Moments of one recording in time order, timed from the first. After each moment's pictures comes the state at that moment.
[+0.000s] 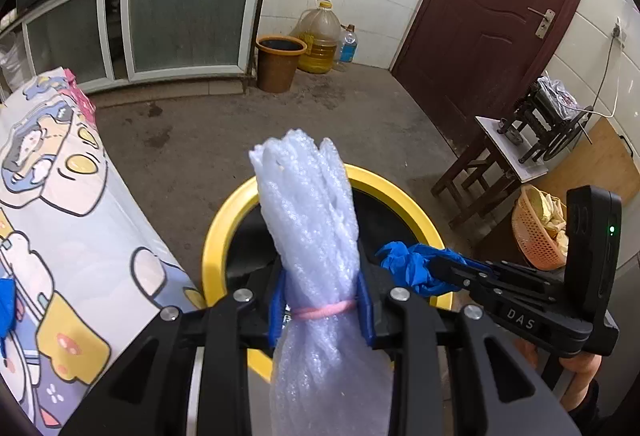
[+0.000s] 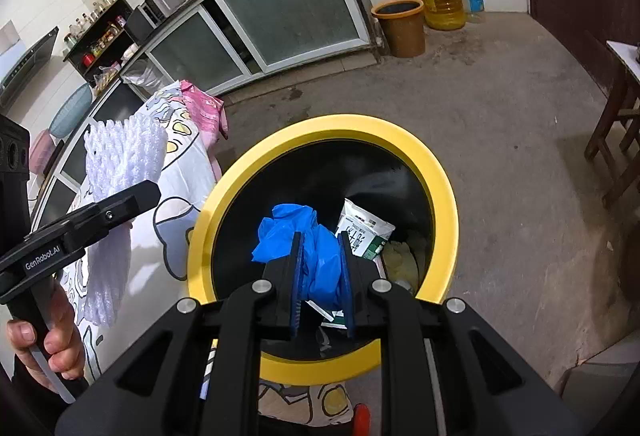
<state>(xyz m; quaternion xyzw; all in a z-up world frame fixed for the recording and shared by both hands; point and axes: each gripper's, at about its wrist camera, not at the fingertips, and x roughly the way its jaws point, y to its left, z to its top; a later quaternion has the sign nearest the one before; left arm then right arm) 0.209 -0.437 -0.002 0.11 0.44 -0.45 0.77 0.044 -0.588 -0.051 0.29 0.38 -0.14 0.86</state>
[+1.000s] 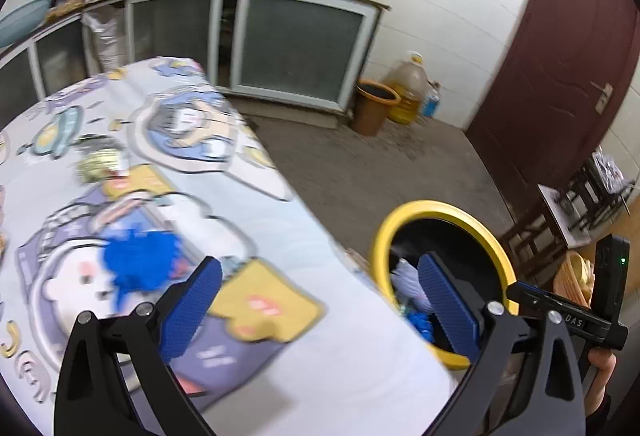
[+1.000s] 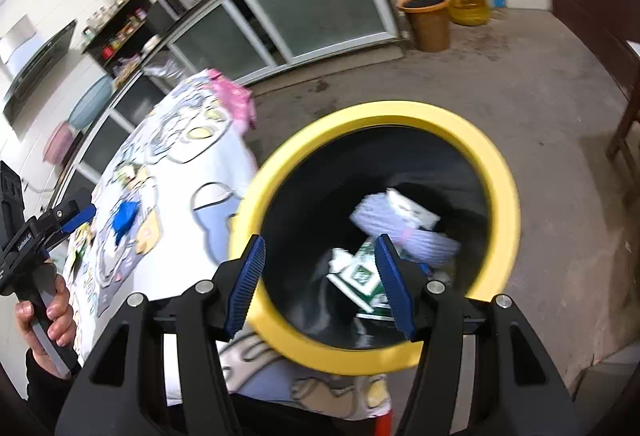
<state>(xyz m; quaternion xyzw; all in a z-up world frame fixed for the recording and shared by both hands) 0.263 -0.266 0.036 0.04 0.40 -0.32 0.86 0.063 -0.543 -0.041 0.29 0.38 -0.10 0.87</state>
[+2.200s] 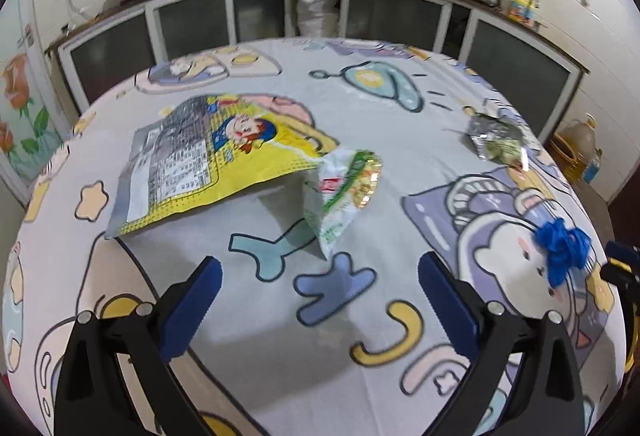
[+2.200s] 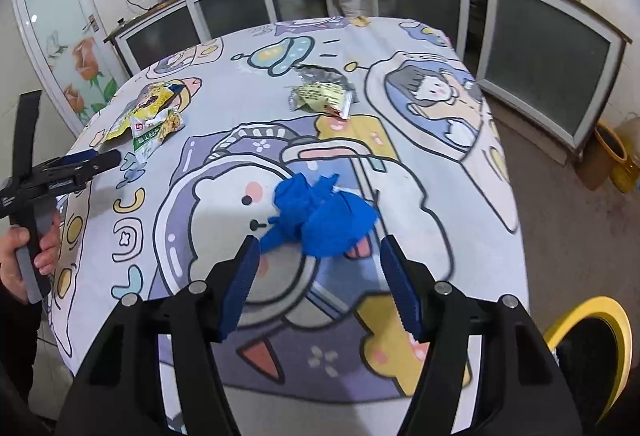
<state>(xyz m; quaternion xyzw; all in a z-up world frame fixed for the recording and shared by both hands) 0.357 0.054 0.000 -0.01 0.42 -0.03 0.90 0.289 -0.269 -0.008 0.02 0.43 0.14 0.89</state>
